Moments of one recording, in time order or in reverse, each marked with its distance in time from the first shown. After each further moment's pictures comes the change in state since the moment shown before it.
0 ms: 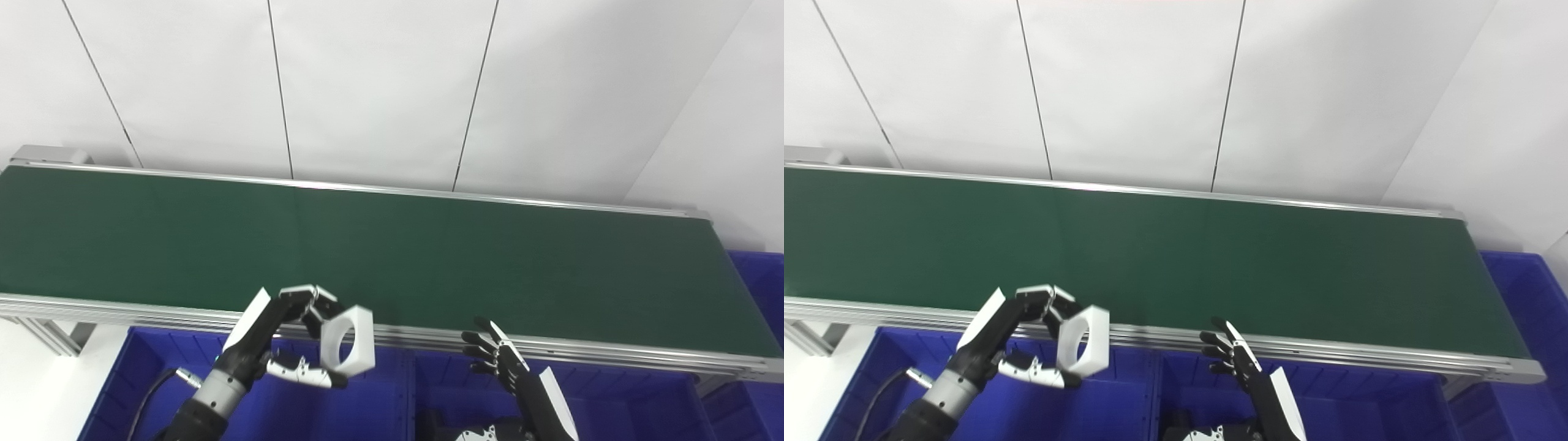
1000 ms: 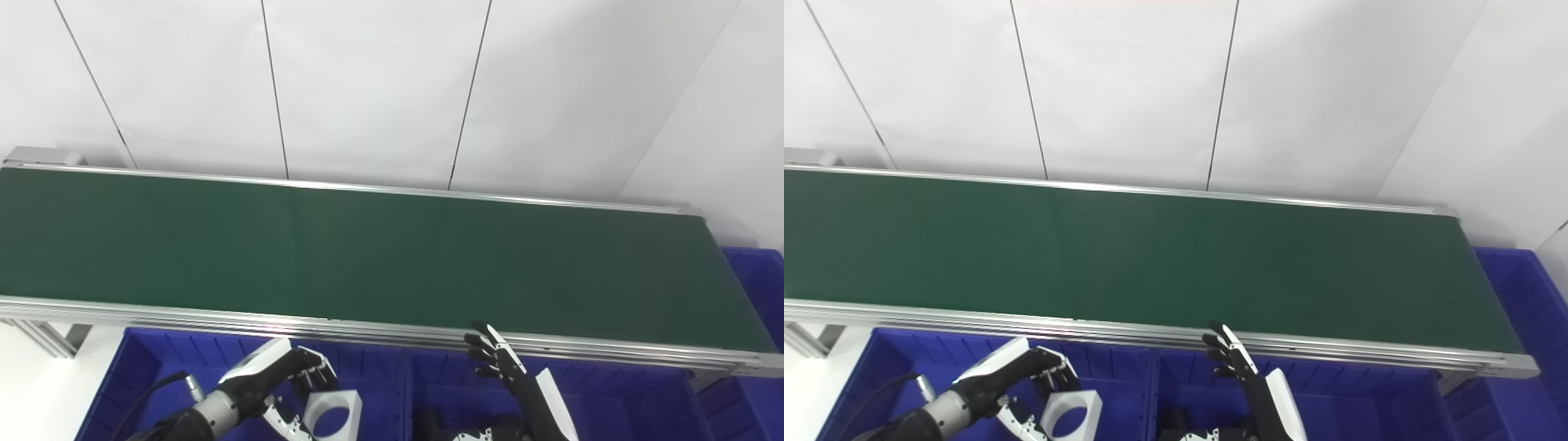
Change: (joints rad) left arm -0.025 0.112 -0.163 -0.106 0.321 0.378 -0.222; right arm 0.021 -0.006 0.022 -0.082 -0.119 0.103 -0.011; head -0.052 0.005
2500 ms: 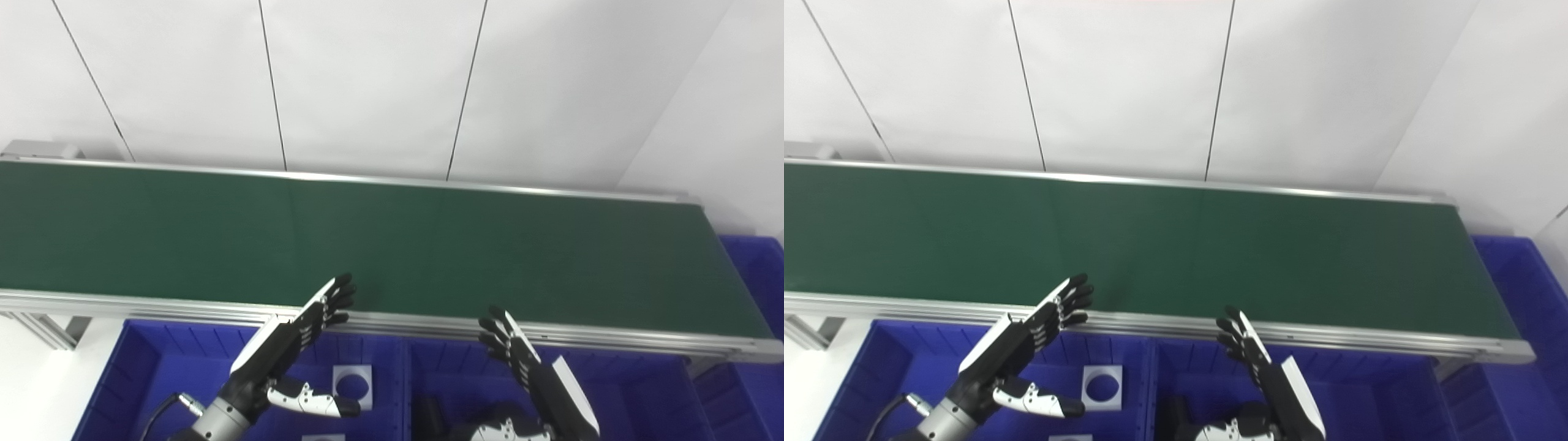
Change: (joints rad) left arm 0.158 -0.179 0.167 -0.107 -0.482 -0.268 0.097; right arm 0.005 -0.074 -0.030 -0.096 0.199 0.113 0.093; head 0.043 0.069
